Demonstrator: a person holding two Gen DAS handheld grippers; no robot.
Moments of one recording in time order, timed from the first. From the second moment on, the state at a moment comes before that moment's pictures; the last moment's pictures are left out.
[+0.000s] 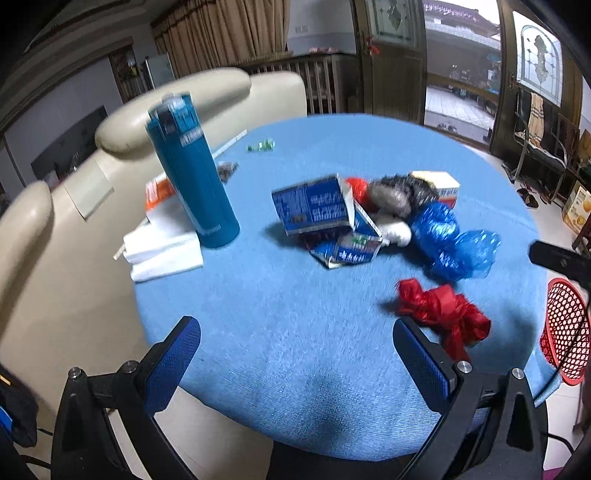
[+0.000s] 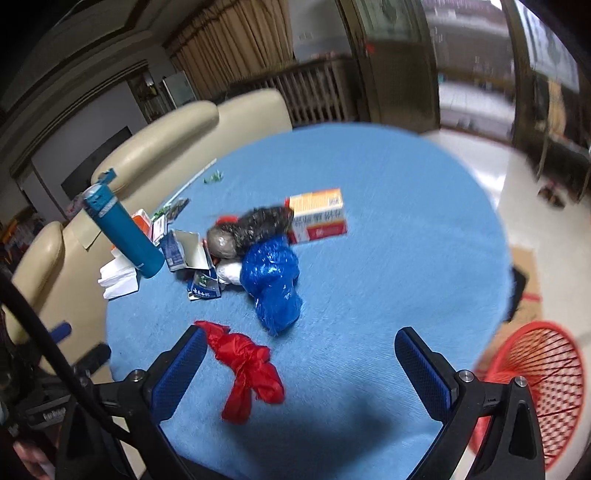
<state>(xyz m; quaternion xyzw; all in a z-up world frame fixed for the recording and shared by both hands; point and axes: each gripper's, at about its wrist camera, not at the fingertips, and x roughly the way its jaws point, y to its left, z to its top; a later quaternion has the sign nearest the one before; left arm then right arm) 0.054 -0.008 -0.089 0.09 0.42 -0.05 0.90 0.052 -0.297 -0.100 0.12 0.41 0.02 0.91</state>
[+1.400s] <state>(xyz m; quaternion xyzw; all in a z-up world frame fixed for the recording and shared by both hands) 0.119 -0.130 -0.160 0.03 0.55 -0.24 0.80 -0.003 -0.417 -0.115 0.22 0.40 0.03 0.89</state>
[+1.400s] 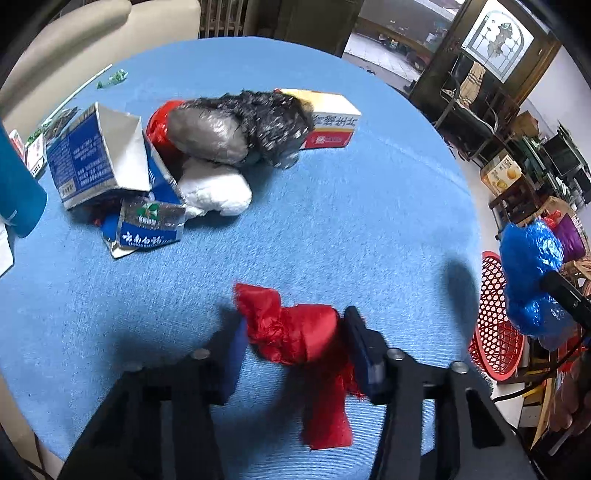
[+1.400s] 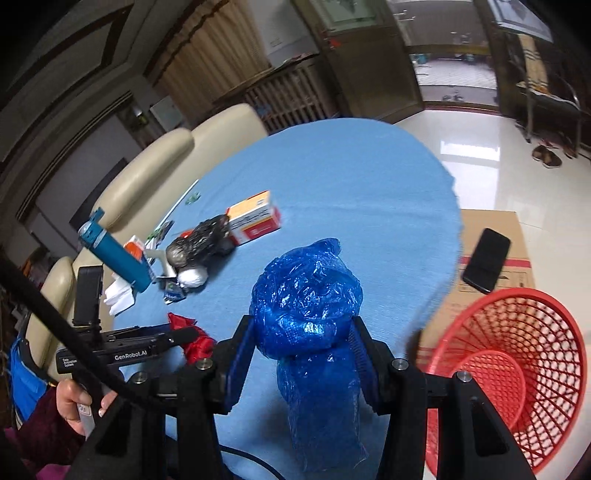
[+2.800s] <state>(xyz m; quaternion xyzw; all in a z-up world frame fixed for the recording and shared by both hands) 0.026 -0.375 -0.095 0.20 0.44 -0.45 0.75 -0.165 -0.657 -0.185 0.46 0.30 -0.22 0.80</state>
